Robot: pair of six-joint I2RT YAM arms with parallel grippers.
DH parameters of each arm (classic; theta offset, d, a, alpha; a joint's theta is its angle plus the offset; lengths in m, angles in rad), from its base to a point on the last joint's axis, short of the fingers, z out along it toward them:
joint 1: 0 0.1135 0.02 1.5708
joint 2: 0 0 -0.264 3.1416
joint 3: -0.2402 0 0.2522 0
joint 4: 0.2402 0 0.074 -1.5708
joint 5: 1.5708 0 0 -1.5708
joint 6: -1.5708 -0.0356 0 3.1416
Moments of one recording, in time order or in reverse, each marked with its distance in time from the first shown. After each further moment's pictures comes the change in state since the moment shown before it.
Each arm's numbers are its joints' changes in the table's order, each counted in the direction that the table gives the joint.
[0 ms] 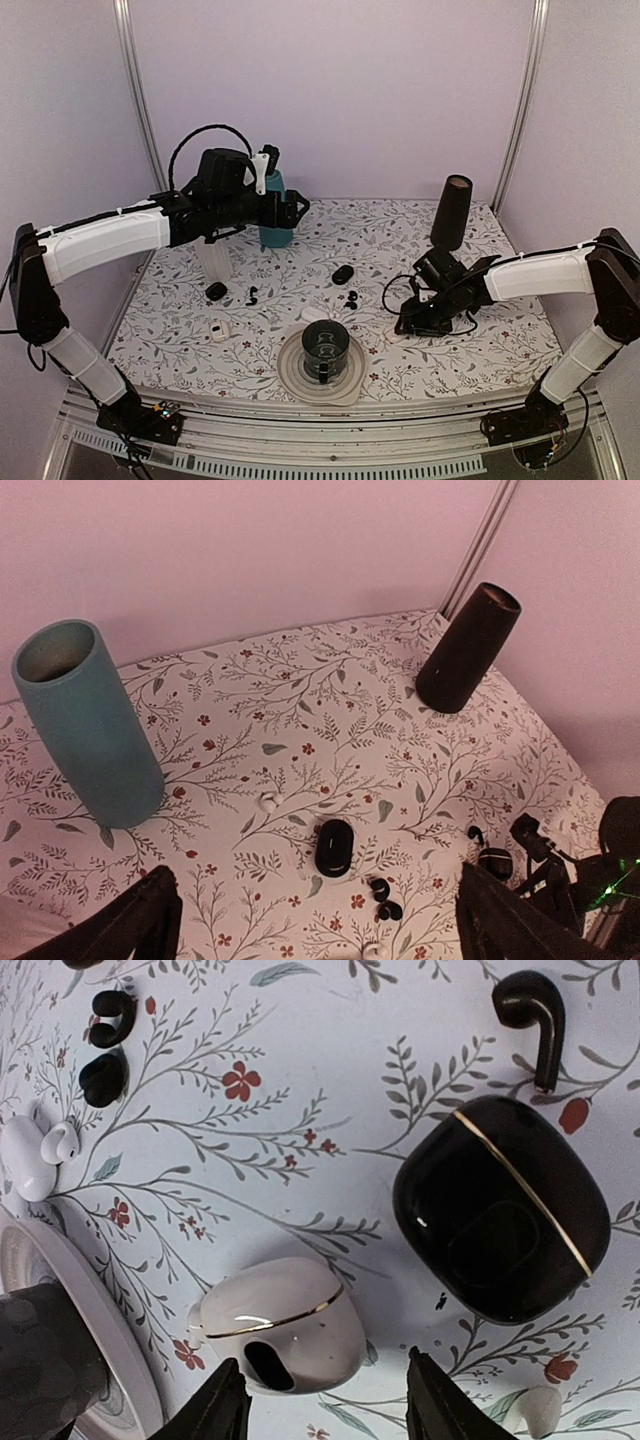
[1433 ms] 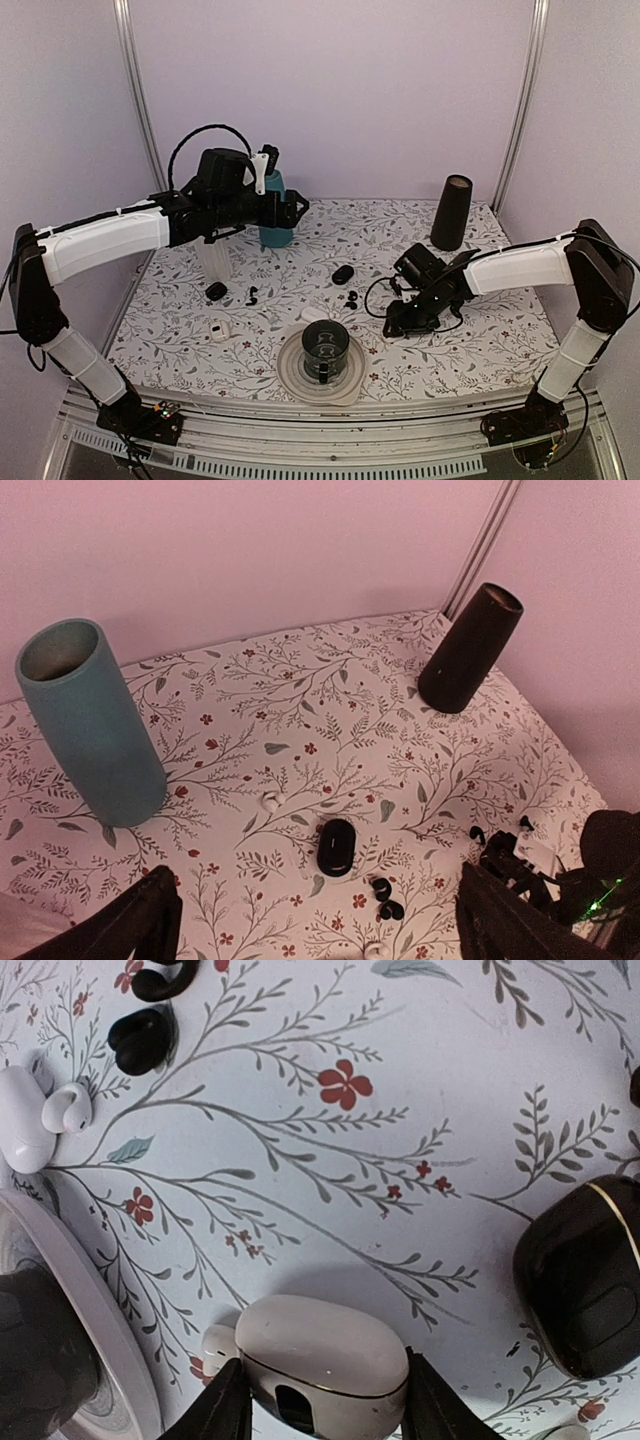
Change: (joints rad) left arm 0.000 0.002 0.000 0.004 -0.006 0.001; right arm 0.055 -0.134 -0.139 0.088 0.040 0.136
